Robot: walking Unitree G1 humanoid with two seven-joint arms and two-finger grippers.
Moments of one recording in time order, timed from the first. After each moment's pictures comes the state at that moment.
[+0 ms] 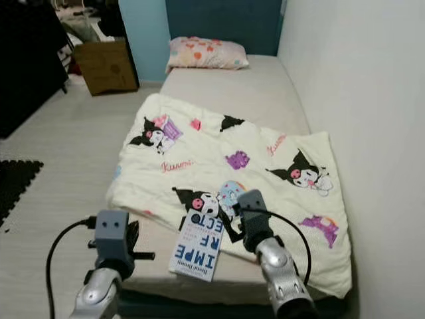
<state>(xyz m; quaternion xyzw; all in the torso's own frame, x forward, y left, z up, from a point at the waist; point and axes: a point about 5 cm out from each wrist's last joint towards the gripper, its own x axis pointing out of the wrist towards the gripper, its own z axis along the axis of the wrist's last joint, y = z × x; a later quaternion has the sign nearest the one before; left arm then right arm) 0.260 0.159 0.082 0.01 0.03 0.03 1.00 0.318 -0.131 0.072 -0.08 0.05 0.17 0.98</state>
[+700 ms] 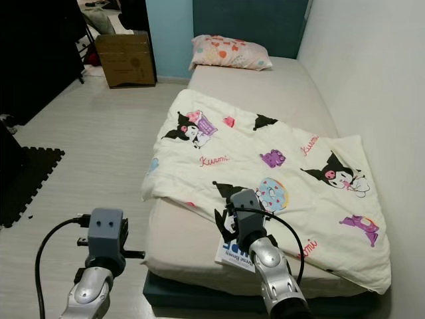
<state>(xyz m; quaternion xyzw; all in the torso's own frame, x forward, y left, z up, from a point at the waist) 0.262 0.168 0.080 0.06 0.03 0.04 1.00 0.318 -0.121 0.073 -0.07 0.04 0.18 0.98</state>
